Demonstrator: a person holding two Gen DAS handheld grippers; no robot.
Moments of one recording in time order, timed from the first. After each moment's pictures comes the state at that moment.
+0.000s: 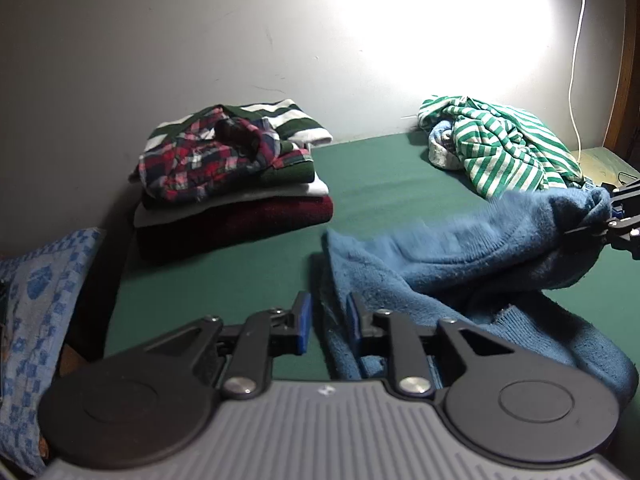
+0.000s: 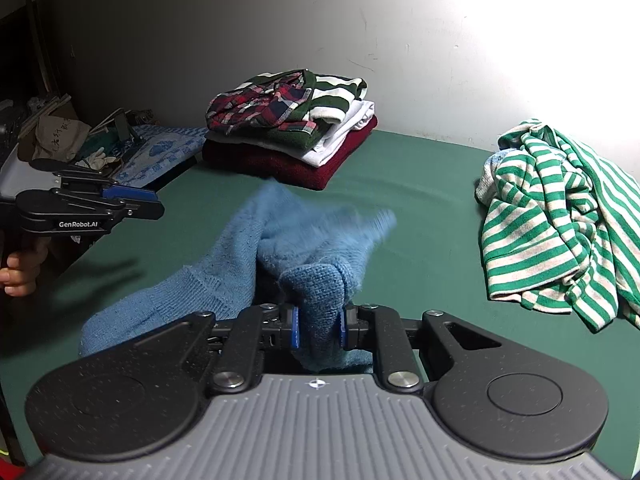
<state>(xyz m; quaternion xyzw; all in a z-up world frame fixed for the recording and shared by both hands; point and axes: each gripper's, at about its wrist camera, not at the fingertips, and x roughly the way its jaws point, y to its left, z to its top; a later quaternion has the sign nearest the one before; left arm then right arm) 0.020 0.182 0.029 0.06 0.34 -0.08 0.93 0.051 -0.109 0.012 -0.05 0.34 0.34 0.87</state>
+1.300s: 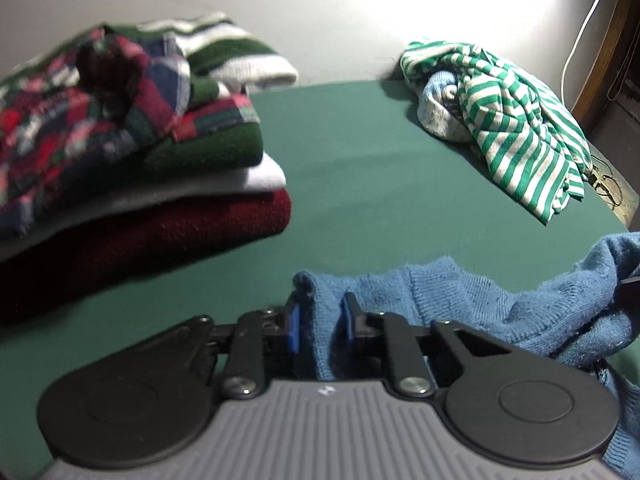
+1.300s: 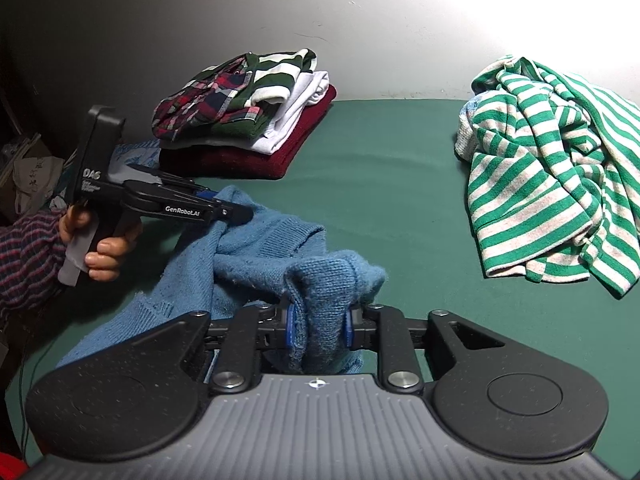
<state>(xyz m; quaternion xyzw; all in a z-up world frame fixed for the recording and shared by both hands) 0.177 0.168 -0.038 0.03 0.41 -0.19 0.89 0.113 -0.125 -0.017 0.03 0.41 0.31 0.86</state>
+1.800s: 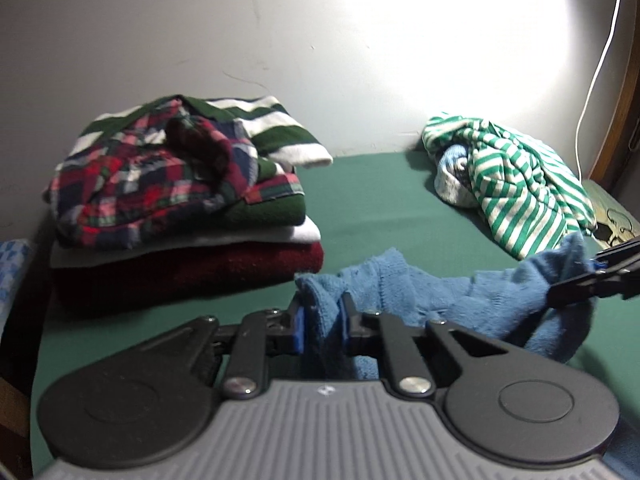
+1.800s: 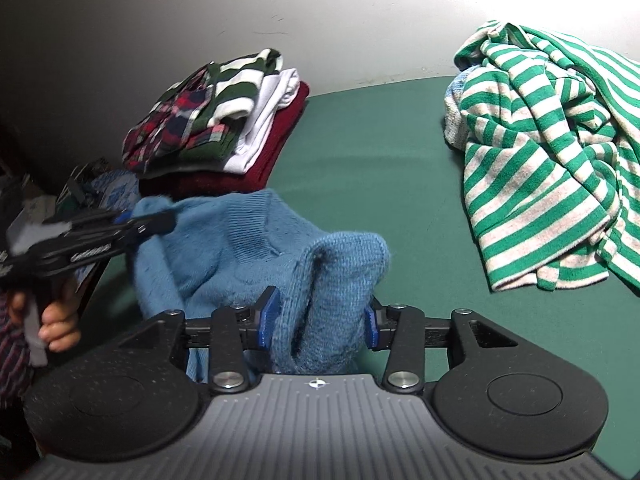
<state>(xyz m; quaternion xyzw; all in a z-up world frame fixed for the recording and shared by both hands) 0.127 0.187 0.005 0.00 0.34 -0.12 0.93 0.166 -0.123 -0.024 0.09 0.45 0.28 0.84</state>
